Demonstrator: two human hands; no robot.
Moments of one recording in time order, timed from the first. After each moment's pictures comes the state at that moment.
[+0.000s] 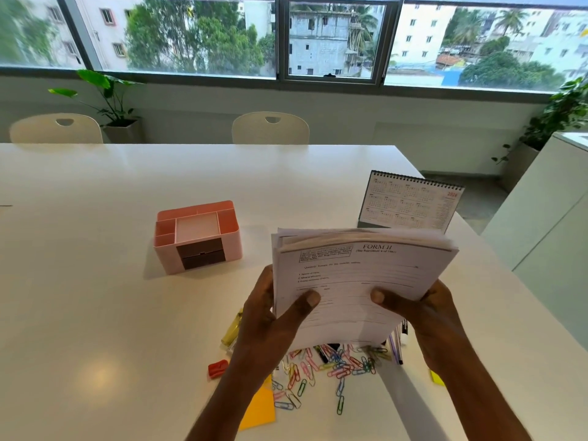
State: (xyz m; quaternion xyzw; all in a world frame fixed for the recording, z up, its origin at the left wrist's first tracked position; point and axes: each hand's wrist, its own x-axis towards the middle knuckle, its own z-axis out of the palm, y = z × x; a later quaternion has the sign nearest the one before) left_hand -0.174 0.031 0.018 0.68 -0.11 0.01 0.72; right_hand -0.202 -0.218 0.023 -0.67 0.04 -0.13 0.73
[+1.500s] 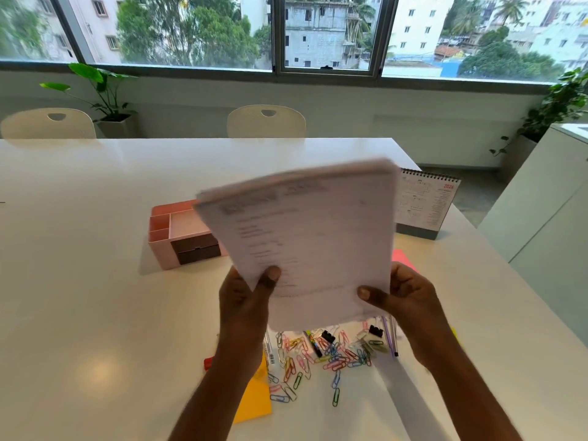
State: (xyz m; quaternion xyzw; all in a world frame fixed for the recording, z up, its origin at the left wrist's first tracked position) left_hand -0.158 0.032 0.010 0.56 -0.02 0.07 0.82; right_hand -0.195 -0.213 0.010 -0.68 0.05 -0.11 0.72
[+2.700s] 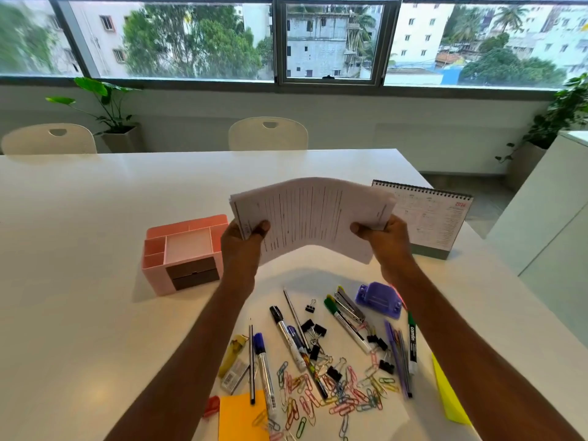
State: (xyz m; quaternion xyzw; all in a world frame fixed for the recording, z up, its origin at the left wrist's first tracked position) left_hand 0.019 0.030 0.012 0.64 0.03 0.11 0.76; right_hand -0.016 -0.227 0.032 -0.70 0.11 -0.20 0.68
